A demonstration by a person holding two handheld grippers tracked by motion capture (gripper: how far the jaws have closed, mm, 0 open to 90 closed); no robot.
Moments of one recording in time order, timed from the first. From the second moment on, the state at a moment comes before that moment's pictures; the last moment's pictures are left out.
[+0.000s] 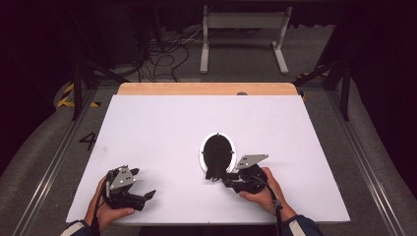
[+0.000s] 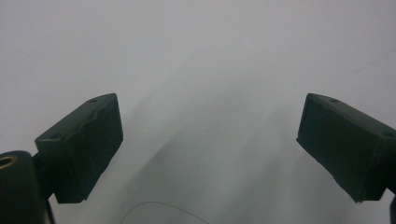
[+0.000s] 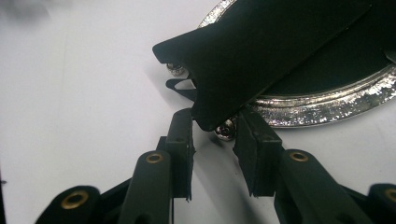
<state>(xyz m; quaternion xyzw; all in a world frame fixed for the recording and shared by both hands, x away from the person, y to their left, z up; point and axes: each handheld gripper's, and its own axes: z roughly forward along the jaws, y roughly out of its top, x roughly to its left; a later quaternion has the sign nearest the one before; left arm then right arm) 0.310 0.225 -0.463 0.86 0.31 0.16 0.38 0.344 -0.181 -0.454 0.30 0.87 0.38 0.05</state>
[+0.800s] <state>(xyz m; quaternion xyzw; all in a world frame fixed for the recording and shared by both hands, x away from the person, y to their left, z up) 0.315 0.224 -0.465 0.86 0.30 0.15 0.38 0.365 -0.192 -0.462 0.39 0.81 0.44 -0.08</state>
